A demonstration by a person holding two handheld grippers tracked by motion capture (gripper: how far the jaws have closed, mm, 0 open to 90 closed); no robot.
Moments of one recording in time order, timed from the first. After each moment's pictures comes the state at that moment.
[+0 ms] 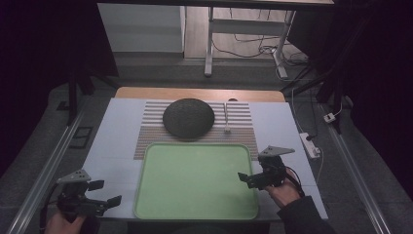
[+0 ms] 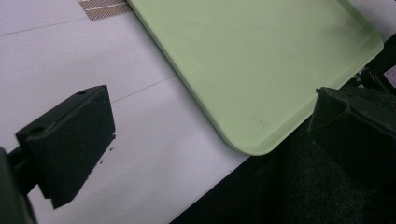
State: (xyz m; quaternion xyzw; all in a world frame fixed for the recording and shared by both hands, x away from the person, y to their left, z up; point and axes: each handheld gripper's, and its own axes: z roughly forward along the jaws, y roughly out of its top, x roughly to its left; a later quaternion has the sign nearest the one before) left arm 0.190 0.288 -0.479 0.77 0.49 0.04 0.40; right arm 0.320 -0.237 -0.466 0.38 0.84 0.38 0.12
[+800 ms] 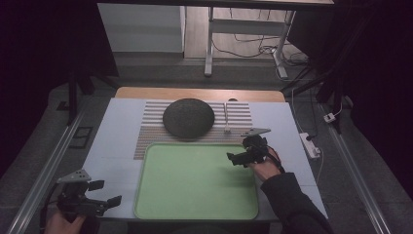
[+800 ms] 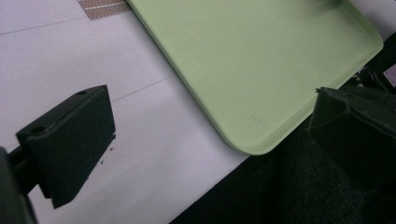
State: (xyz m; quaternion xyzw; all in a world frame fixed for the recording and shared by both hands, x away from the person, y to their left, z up) left arm 0.191 0.289 -0.479 0.78 0.49 0.03 0.40; right arm 0.396 -0.198 -0.485 0.38 0.84 0.34 0.17
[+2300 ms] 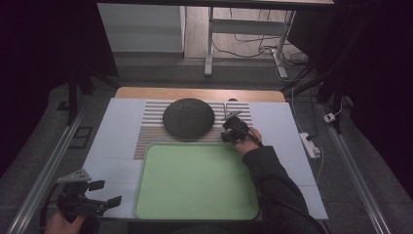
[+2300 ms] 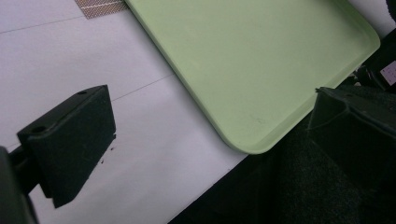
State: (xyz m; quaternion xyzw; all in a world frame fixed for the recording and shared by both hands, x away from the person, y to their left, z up) left arm 0.191 0.289 -0.479 0.78 0.48 0.03 0.40; right arm 0.485 -0.147 -0.514 0.34 0.88 0.24 0.25
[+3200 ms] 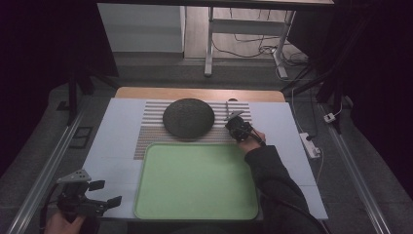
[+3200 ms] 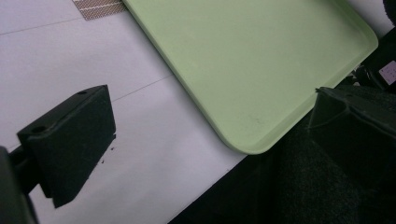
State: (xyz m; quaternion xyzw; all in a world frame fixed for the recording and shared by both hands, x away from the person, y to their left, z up) left arm 0.190 0.289 -0.479 0.78 0.48 0.03 0.41; right arm 0.477 -0.156 -0.502 0.32 0.88 0.23 0.27
